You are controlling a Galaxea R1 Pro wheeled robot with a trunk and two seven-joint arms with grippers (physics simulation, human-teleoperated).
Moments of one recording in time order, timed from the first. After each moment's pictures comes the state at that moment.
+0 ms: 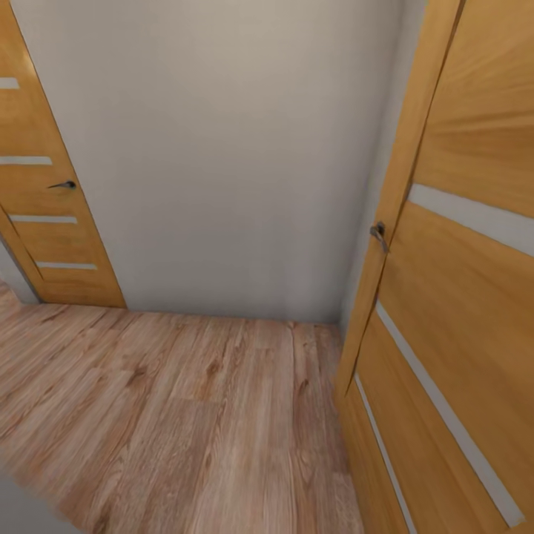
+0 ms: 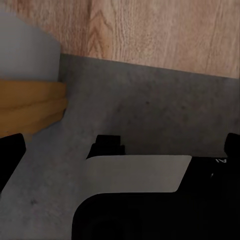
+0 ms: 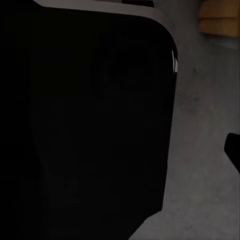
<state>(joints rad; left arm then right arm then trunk) -0.23 -0.03 0.17 -0.13 -0.14 -0.06 0.04 -0.04 0.00 0.03 -0.09 -0.01 0.00 -0.01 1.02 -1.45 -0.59</state>
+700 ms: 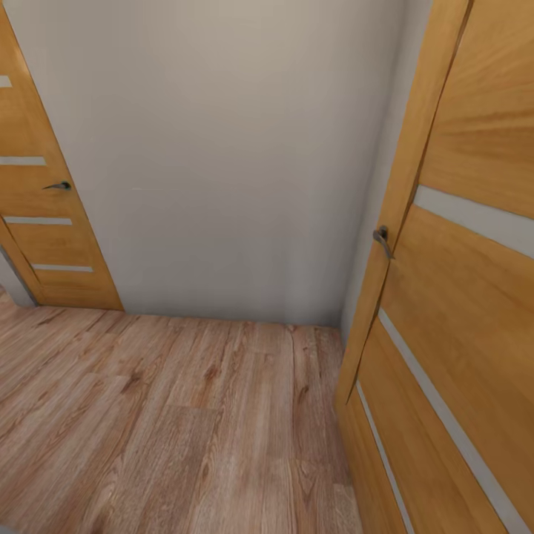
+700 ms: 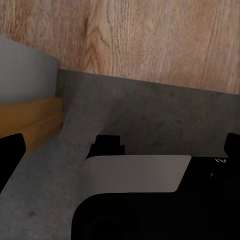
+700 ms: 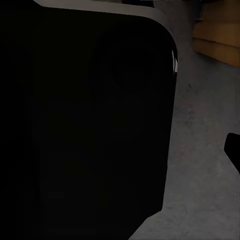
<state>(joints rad) -0.23 -0.03 0.18 -0.13 -0.14 -0.06 0.04 -0.04 0.00 0.03 -0.09 -0.01 0.00 -0.01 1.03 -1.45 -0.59</state>
